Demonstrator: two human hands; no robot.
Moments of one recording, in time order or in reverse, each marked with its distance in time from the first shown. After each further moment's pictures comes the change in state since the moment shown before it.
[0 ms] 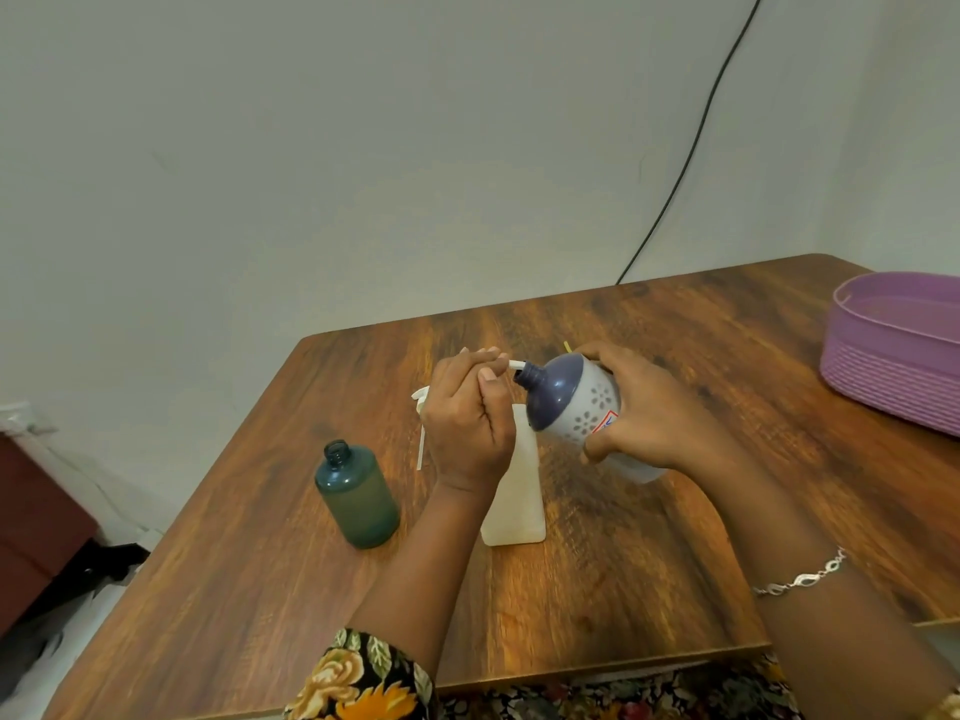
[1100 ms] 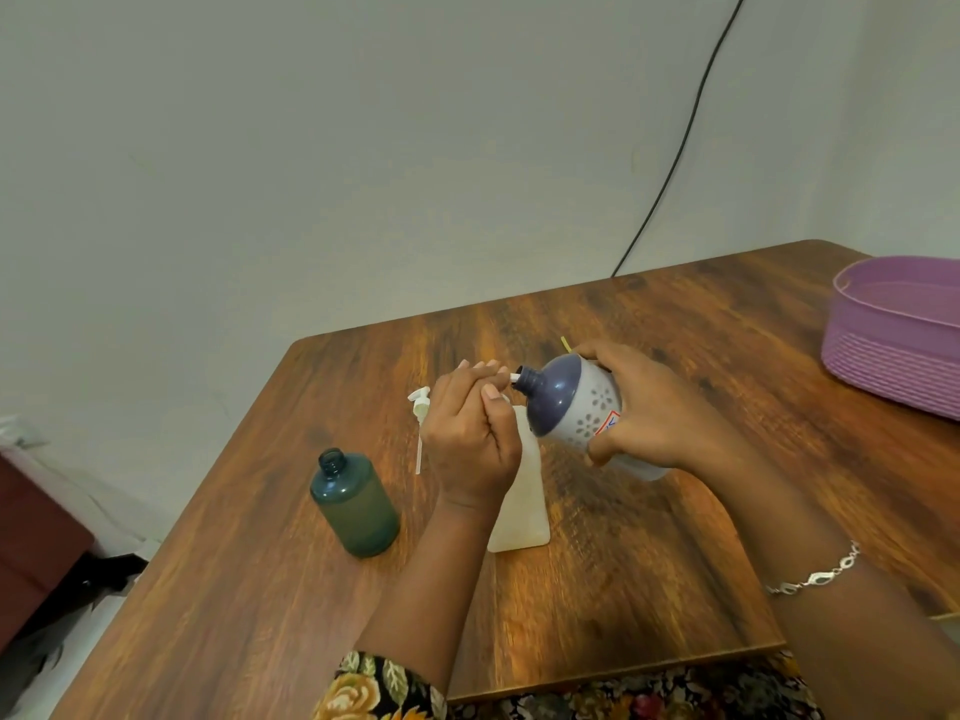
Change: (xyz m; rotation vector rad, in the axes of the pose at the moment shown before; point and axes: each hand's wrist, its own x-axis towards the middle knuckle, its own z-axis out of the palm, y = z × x) left_hand -0.008 -0.007 0.005 0.069 -0.007 0.050; right_hand 0.004 0.001 -0.002 -0.030 -0.009 -0.008
